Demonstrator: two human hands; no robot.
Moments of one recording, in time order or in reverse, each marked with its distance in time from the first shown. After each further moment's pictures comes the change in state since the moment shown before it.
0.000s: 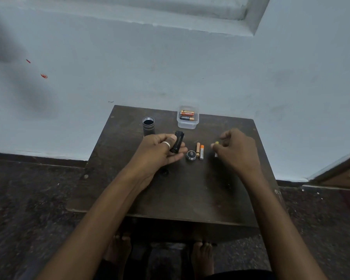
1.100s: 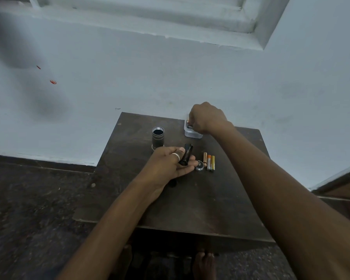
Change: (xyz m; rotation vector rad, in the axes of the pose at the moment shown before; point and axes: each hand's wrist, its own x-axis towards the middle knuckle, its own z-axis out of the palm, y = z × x) left_hand -0.003 0.005 -0.002 -0.064 -0.054 -0.145; right_hand 0.111 -0.092 0.042 -0.626 -0.218 -0.373
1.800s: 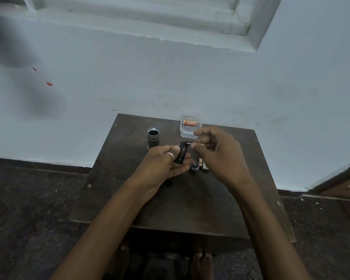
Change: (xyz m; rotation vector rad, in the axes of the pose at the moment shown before) left_hand 0.003 -0.004 -0.002 -0.007 -0.030 0.081; right_hand -0.143 -0.004 -0.001 0.900 0.288 0.100
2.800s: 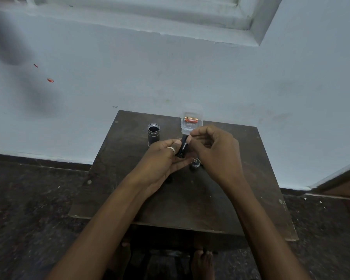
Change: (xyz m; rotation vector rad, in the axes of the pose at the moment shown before) left_hand 0.007 -0.003 0.003 -0.079 -0.043 0.050; right_hand -0.002 -0.001 0.016 0.065 0.107 -0.054
